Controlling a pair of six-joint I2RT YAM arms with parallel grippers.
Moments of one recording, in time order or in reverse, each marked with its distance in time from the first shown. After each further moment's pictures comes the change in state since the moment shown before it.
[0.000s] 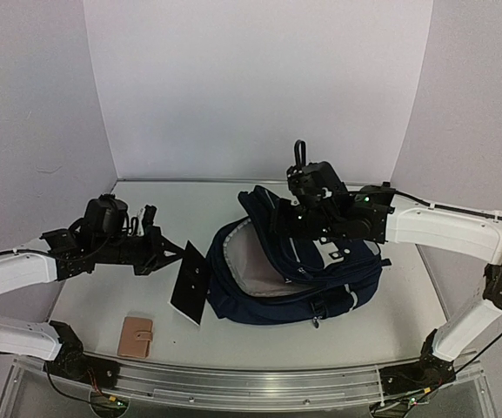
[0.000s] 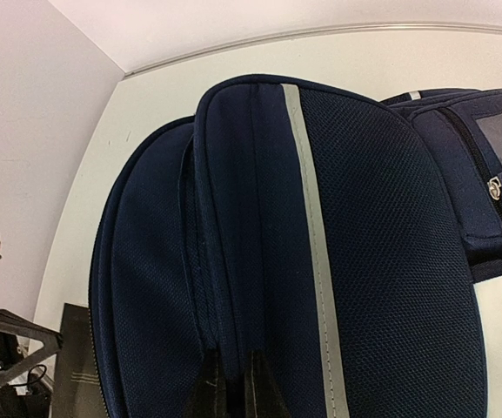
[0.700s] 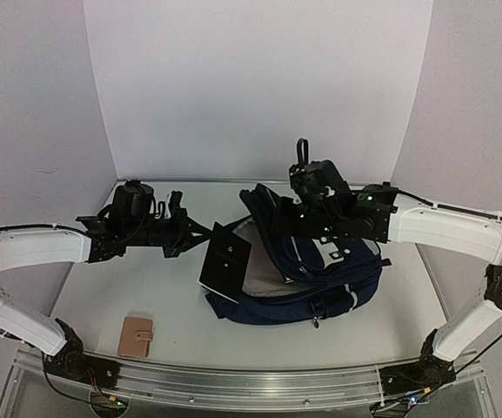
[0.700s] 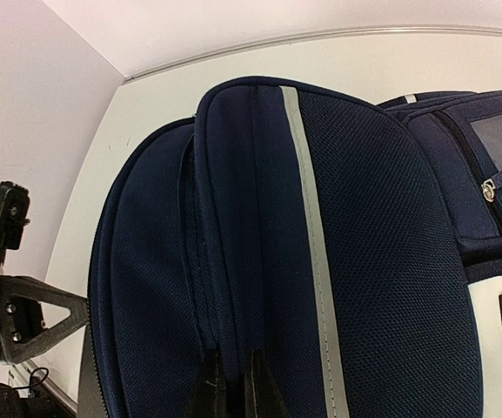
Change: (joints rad) left arm 0.000 0.290 0.133 0.283 0.087 -0.081; right arm -0.001 -0.012 0.000 -0.005 0.007 0.004
